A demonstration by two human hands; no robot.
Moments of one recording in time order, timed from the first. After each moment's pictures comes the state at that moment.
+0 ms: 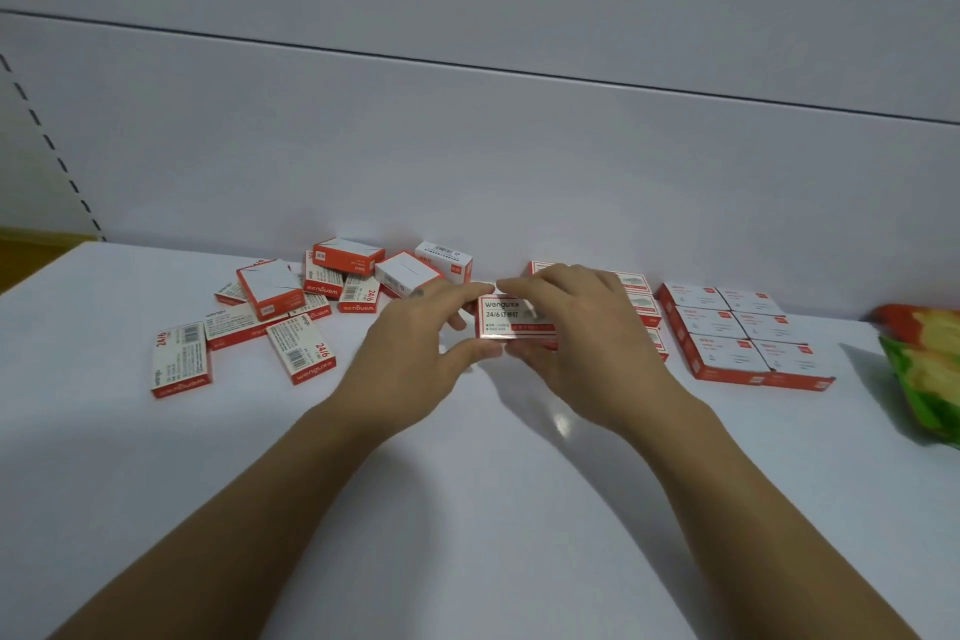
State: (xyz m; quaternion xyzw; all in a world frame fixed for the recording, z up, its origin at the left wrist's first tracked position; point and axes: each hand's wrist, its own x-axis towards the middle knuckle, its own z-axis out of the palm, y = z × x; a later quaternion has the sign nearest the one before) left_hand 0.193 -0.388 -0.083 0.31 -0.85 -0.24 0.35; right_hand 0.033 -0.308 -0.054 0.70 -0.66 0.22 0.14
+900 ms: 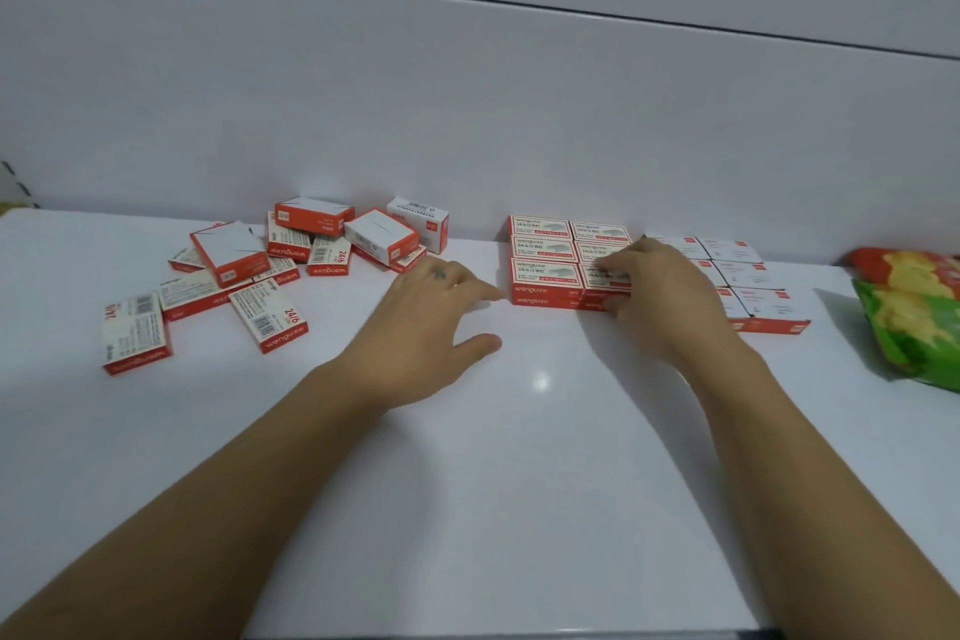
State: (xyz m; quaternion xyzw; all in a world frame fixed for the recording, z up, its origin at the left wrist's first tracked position) left_hand 0.177 -0.388 -0.093 0.29 -0.94 -0.12 0.17; right_hand -0.040 -0.293 -0.068 0.52 -0.85 0.12 0.04
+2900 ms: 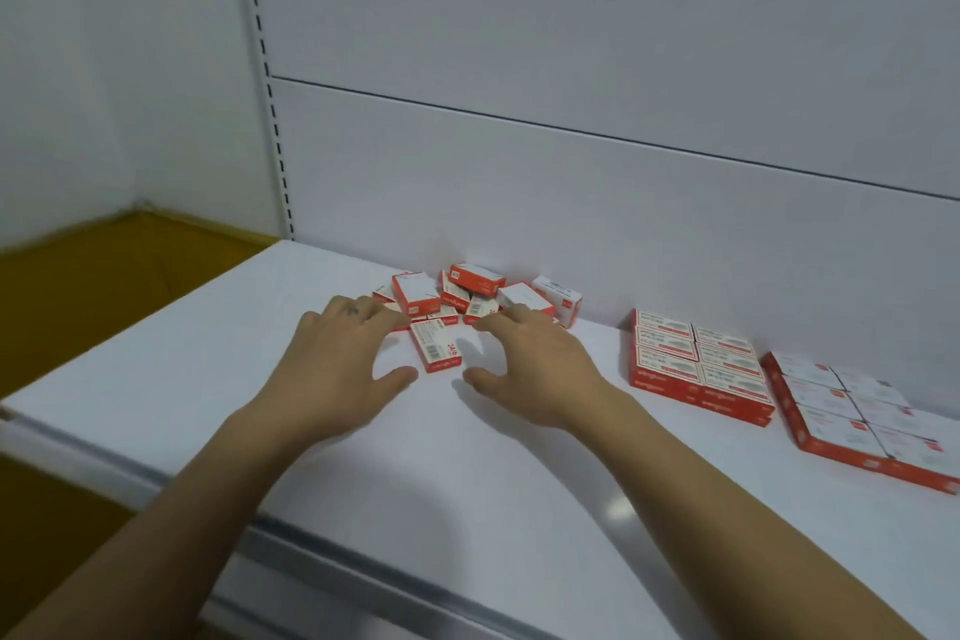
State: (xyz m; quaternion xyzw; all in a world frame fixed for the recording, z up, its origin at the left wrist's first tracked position) left_hand 0.338 -0.374 -0.059 0.57 -0.81 -0.01 0.14; right_hand 0.138 -0.350 -0.051 0.76 -0.65 0.10 -0.02
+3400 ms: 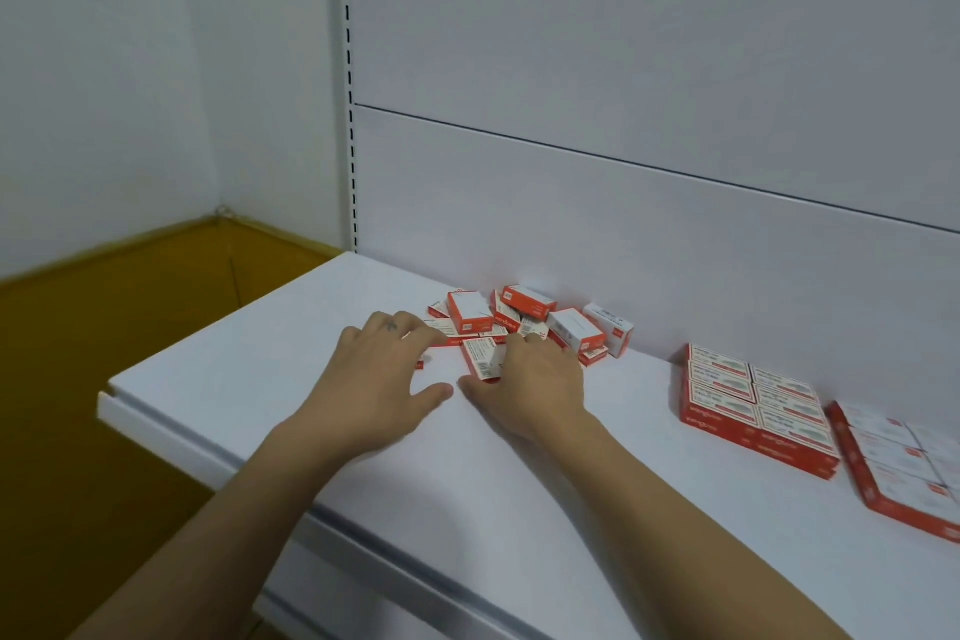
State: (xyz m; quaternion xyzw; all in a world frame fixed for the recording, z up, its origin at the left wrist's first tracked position) left_hand 0.358 -0.360 -0.057 0.59 -0.79 -0.02 0.16; right_hand 0.190 -0.383 -0.078 0.70 -0.71 0.09 0.02
